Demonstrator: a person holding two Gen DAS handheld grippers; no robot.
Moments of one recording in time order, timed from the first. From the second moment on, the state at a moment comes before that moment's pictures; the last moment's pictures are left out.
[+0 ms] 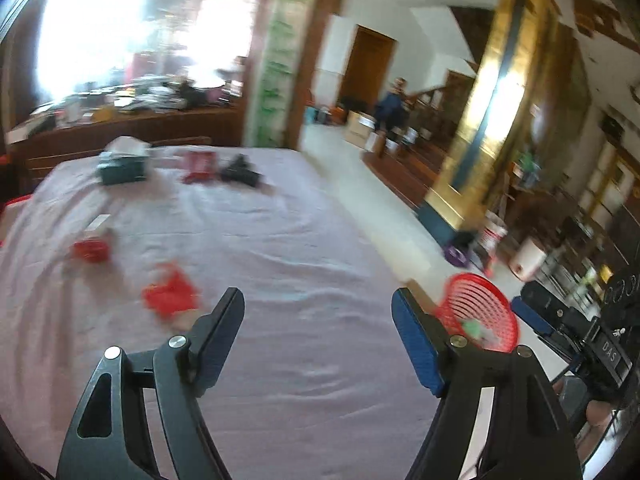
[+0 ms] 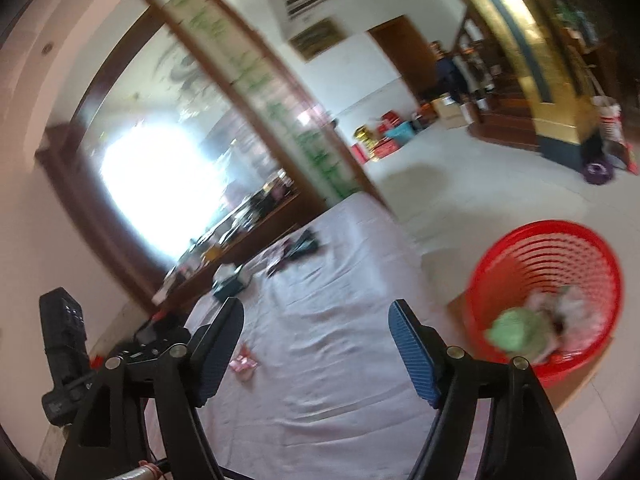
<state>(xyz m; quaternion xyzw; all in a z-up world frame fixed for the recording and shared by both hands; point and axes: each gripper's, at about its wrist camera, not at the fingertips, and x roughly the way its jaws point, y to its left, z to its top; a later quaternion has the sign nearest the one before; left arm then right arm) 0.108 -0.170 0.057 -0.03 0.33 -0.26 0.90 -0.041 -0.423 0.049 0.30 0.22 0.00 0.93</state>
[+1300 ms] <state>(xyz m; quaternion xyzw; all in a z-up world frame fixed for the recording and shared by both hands) 0.301 0.047 -0.039 -0.17 0.46 -0.07 0.87 0.257 -0.232 -0.123 0.23 0.44 0.13 0.86</state>
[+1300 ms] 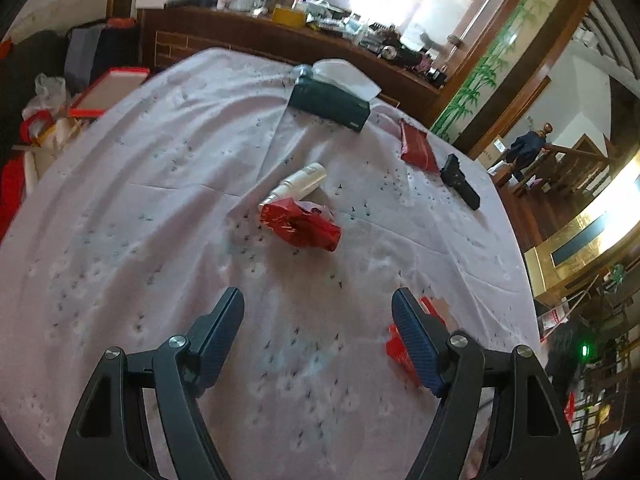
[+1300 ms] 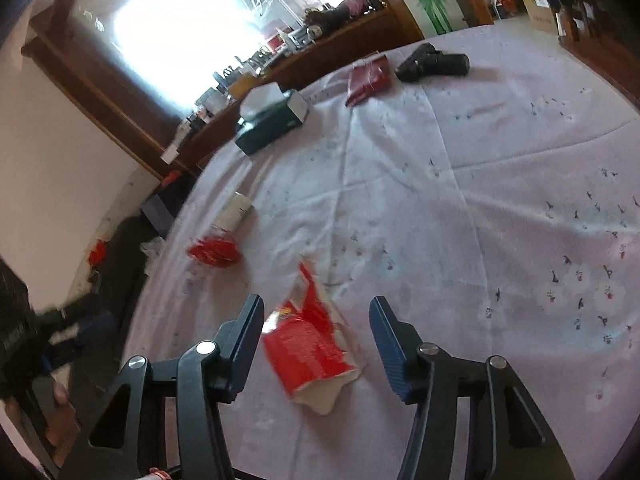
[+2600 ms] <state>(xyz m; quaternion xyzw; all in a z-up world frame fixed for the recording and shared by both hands) 0.249 -0.002 -0.041 -0.13 0.46 -0.06 0.87 0.236 -0.231 -0.100 0.22 0.39 0.16 0.88</state>
